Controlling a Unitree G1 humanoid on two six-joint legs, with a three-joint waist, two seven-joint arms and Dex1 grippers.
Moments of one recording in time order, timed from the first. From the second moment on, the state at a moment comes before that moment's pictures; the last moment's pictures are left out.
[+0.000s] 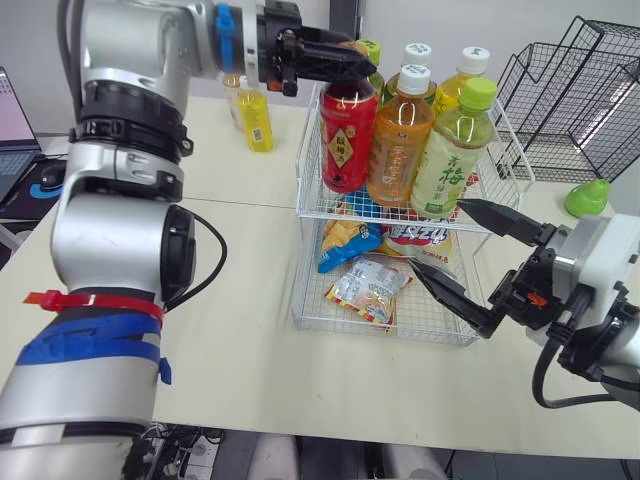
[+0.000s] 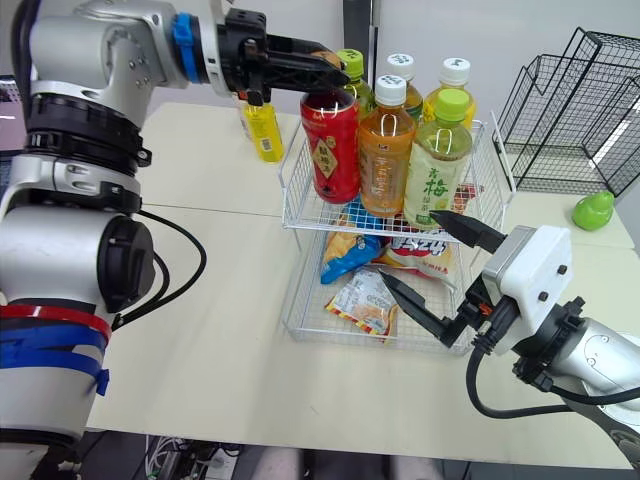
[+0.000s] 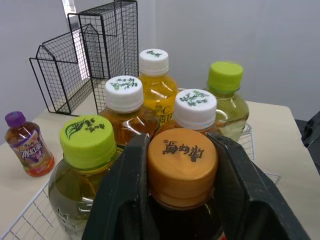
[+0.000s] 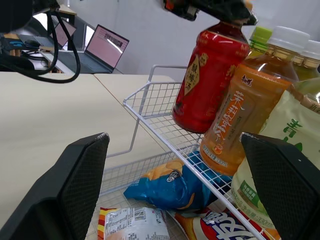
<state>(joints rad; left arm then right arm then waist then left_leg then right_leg) -1.65 0.49 -0.08 0.87 -0.23 0.58 -1.42 -0.02 -0.98 -0.29 -1.02 1.00 0.47 0.17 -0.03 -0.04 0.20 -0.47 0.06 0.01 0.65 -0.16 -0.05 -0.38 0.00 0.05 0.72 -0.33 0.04</state>
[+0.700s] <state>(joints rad) -1.58 0.48 -0.07 0.83 -0.24 0.52 -1.48 0.00 -1.01 -0.30 -1.02 1.03 0.47 0.17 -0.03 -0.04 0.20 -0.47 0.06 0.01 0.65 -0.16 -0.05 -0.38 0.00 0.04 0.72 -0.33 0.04</state>
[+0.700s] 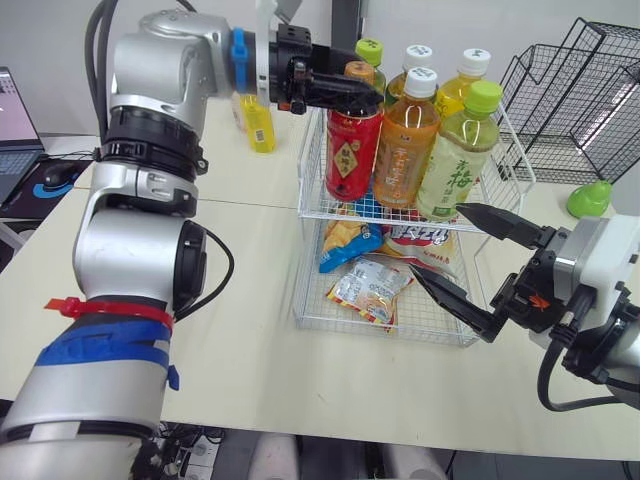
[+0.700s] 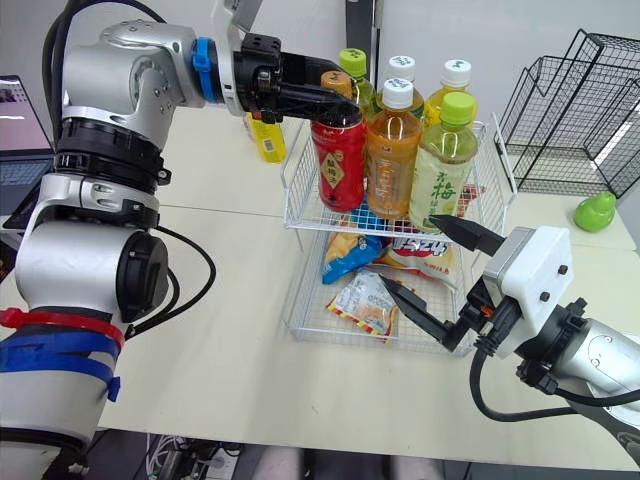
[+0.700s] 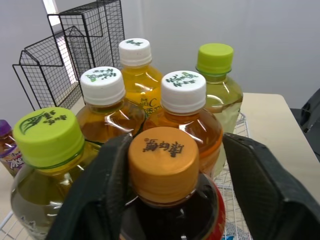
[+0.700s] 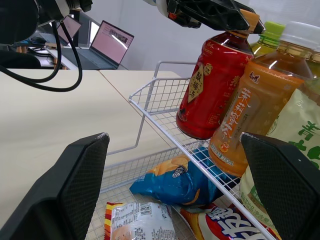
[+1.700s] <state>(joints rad) -1.12 0.79 0.18 0.66 -0.19 0.29 -0.95 0.15 -0.94 -0.91 -0.65 0.92 0.50 0.44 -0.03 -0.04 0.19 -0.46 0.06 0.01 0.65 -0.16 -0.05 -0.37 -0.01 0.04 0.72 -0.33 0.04</state>
